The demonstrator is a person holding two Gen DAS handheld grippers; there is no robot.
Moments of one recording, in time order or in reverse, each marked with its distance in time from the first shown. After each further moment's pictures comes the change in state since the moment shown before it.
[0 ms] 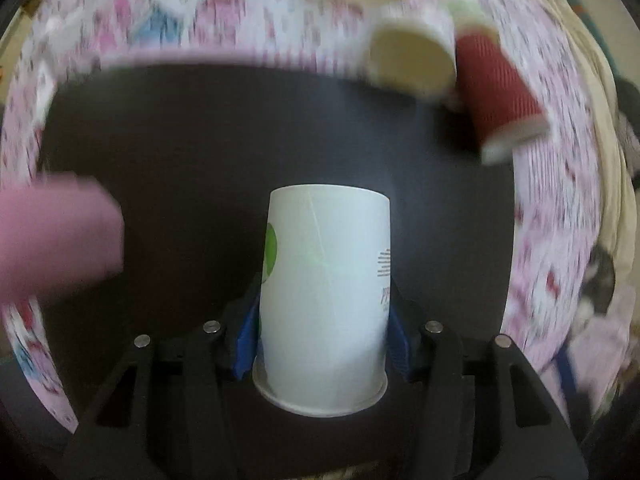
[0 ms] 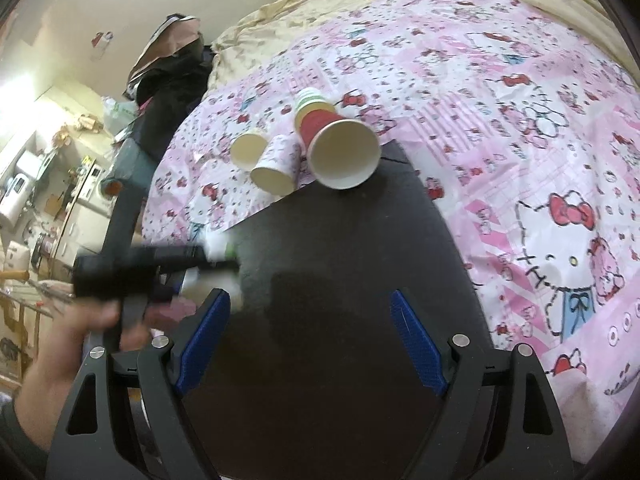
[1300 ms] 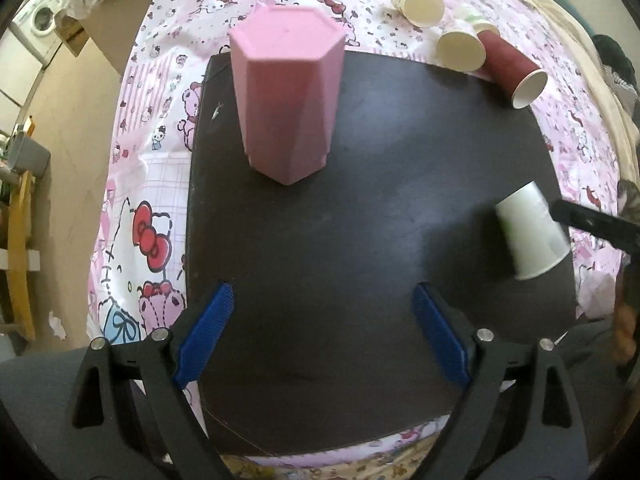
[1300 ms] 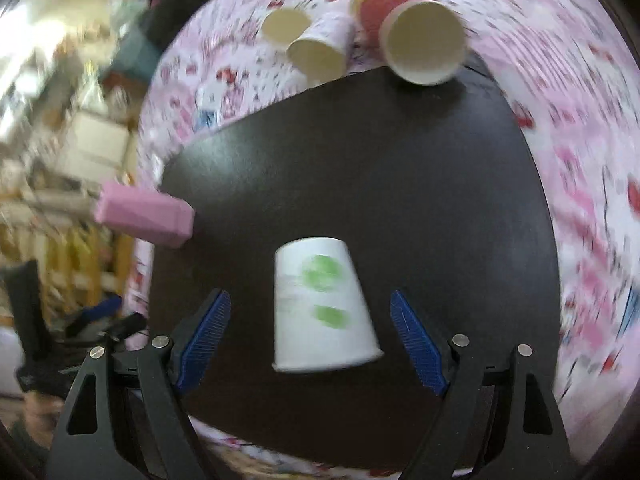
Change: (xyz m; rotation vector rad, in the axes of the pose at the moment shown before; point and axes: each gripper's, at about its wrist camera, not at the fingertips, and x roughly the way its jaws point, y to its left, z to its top) left arm -0.079 0.134 -0.105 0.150 -0.215 0.155; right arm 0.087 0.055 -0.020 -0.211 0.377 -0.026
